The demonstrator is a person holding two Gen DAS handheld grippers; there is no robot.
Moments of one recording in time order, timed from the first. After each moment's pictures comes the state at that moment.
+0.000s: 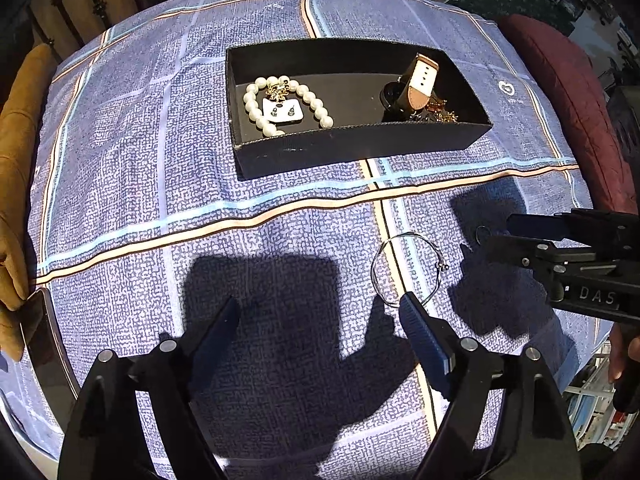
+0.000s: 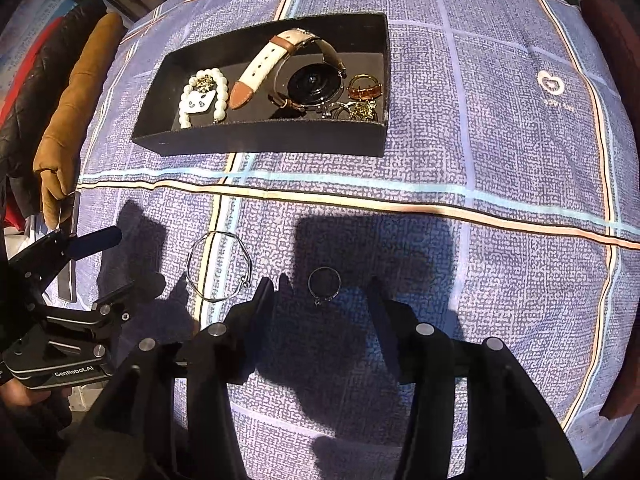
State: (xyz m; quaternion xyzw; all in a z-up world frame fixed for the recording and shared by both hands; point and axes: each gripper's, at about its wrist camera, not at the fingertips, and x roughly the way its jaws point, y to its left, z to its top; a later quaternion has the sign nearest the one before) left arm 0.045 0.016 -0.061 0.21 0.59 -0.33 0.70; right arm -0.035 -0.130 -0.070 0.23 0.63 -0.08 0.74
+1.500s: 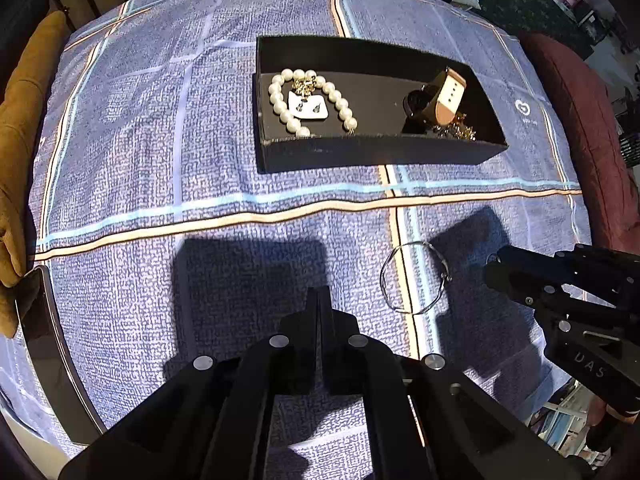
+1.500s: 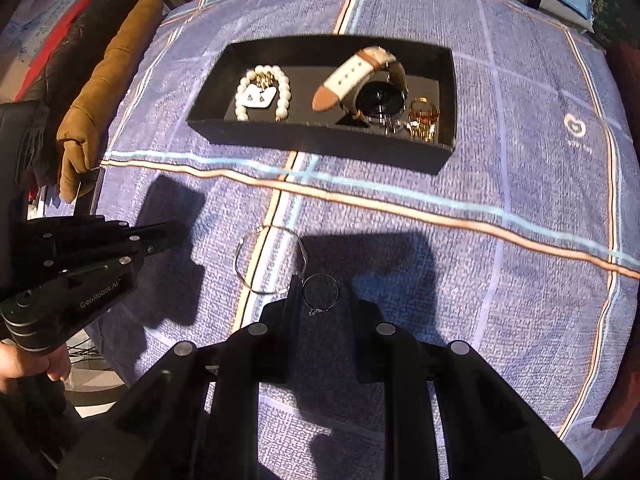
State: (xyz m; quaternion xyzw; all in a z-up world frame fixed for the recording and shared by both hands) left arm 0.065 0.036 -0.052 0.17 0.63 -0.31 0.70; right arm -0.018 -0.093 -0.044 0.18 0.61 -0.04 0.77
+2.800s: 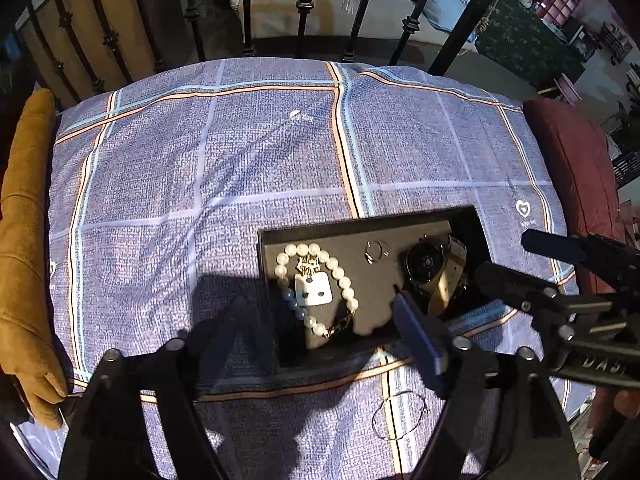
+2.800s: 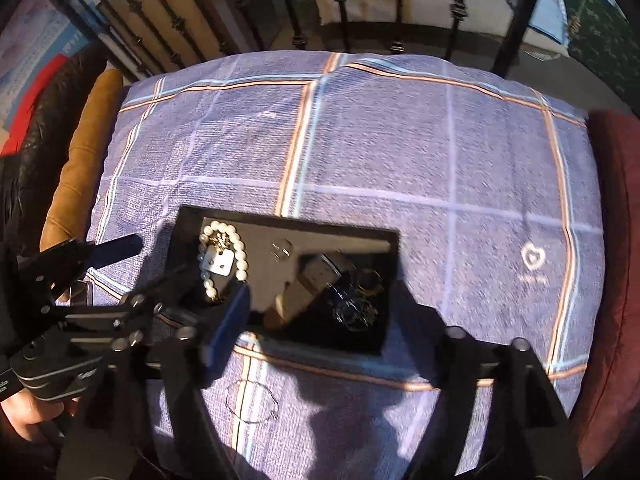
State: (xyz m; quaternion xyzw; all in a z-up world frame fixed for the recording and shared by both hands) left arm 0.137 -0.028 -0.011 0.16 0.57 -0.32 0.74; right arm 0.062 -0.174 -0.001 0.19 0.58 -0.11 0.79
